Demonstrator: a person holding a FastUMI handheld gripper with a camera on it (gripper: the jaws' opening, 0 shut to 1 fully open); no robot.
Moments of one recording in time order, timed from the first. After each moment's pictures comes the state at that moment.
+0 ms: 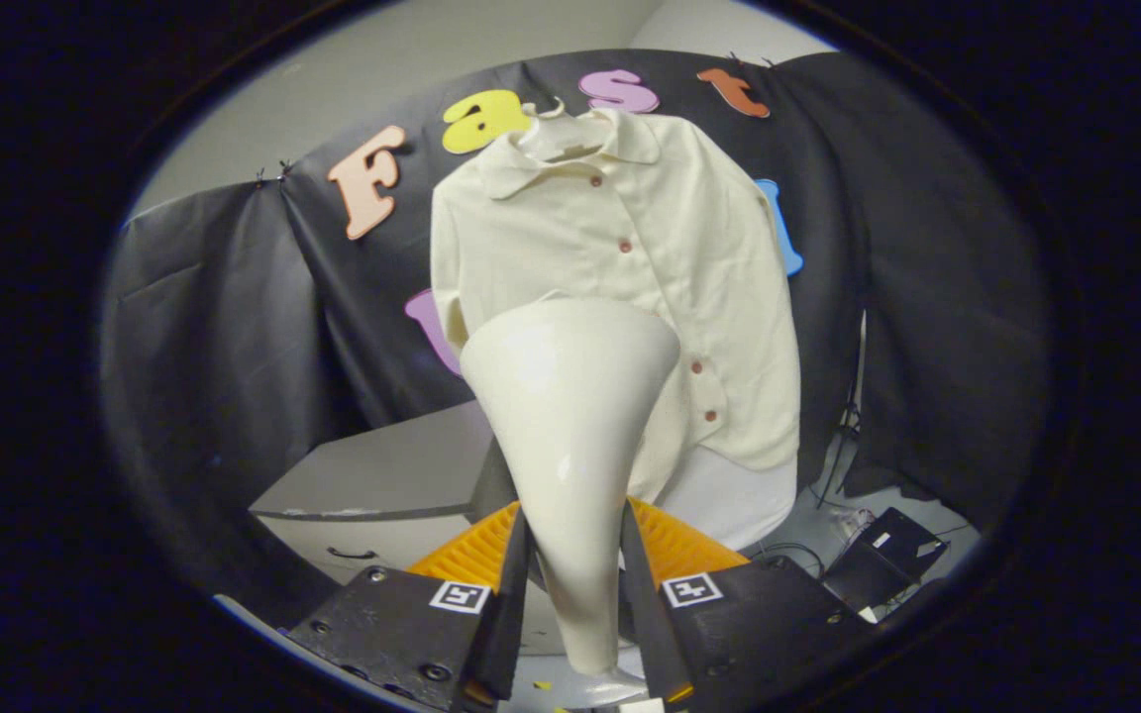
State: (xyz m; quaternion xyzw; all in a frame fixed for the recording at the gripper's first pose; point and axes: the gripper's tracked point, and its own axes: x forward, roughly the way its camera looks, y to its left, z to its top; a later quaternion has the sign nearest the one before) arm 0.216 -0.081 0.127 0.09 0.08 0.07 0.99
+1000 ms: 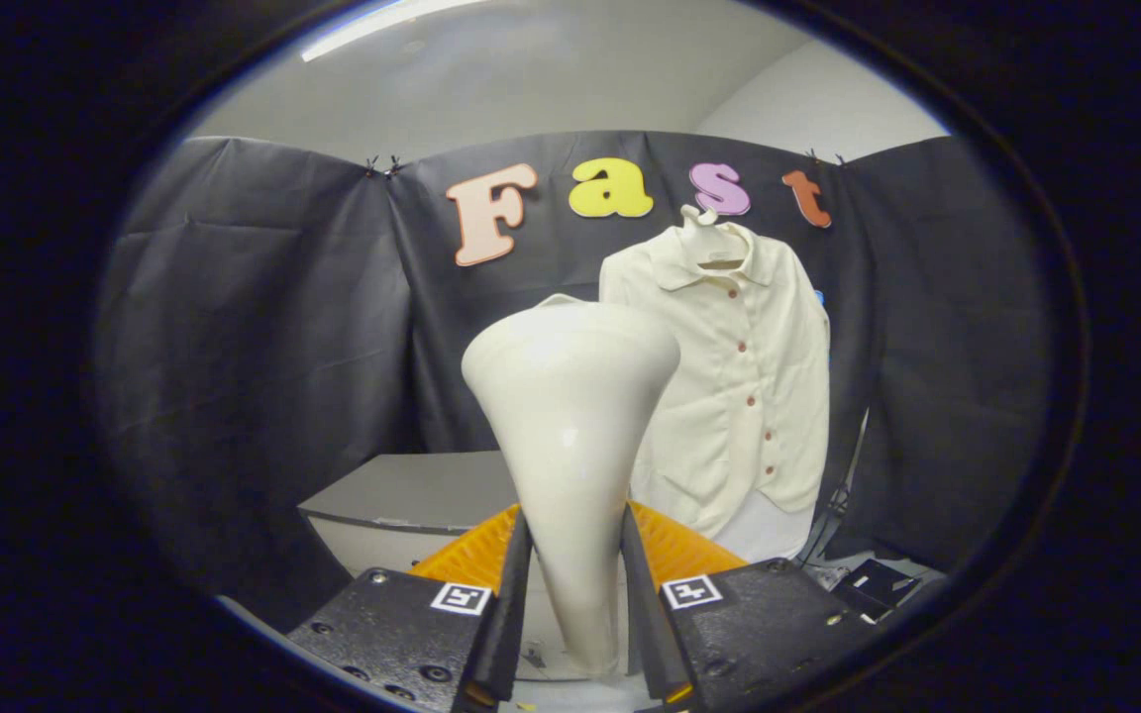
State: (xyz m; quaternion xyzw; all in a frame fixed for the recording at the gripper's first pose) arm 0.118 0.058 0.165 0.01 -0.03 0.06 1.00
